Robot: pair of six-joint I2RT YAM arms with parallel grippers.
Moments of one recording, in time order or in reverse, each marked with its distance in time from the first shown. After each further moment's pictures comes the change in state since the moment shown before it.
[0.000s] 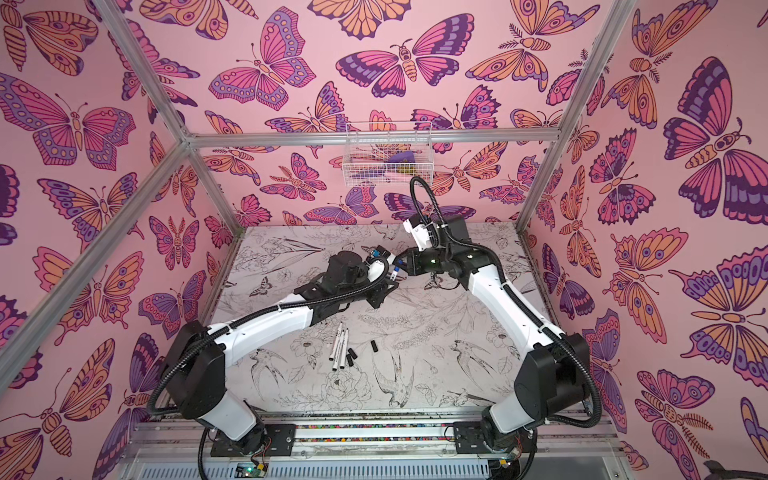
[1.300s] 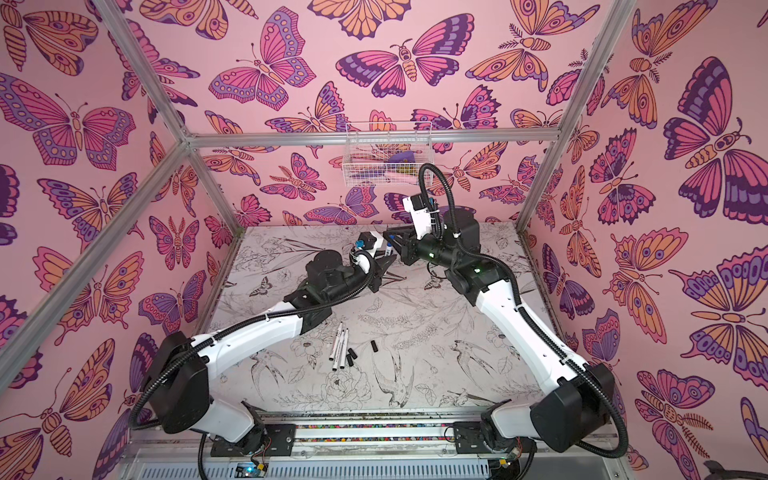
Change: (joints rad) left arm -0.012 -0.097 -0.057 0.297 -0.113 0.111; right arm 0.115 -0.125 -0.020 0.297 0.164 0.005
